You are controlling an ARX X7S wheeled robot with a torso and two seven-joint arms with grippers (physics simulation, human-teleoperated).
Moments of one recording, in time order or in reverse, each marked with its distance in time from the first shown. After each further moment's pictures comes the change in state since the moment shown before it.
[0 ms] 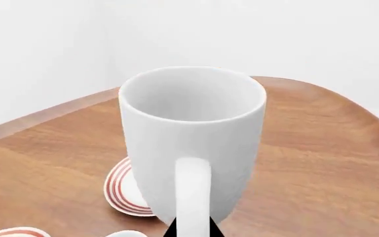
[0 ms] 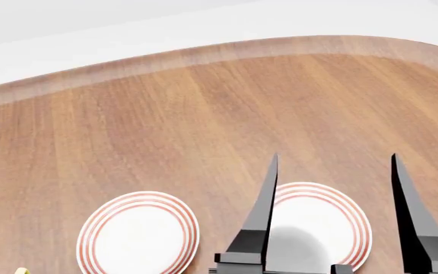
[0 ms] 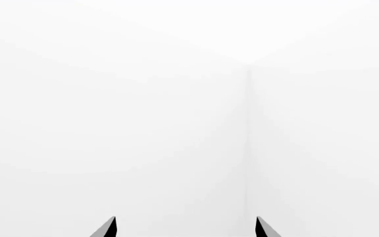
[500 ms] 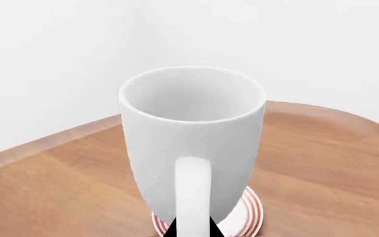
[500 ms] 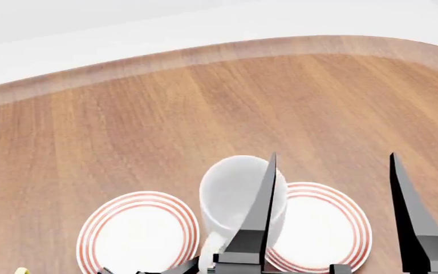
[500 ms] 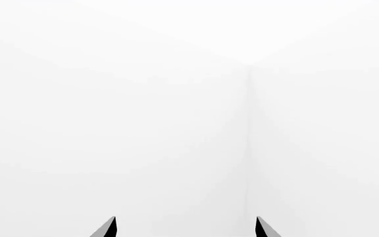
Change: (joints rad) left arm -0.118 0.004 -0.147 0.038 -0.110 -0.083 -0.016; right arm 0.007 0.010 -0.010 0.000 0.008 -0.002 0.012
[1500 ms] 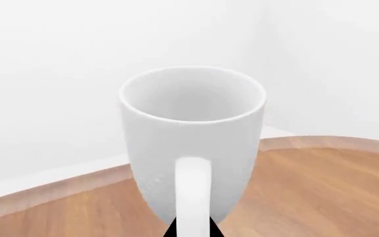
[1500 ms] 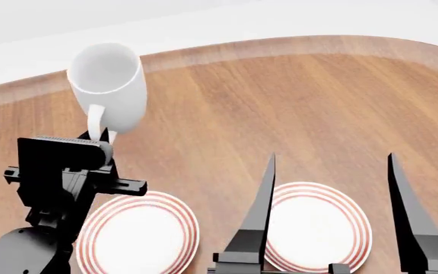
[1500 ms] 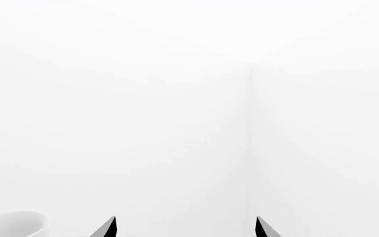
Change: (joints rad) left arm -0.406 0.020 -0.314 -0.546 -0.076 0.136 -0.057; right arm 0.007 0.019 -0.014 0.012 0.017 -0.010 0.023
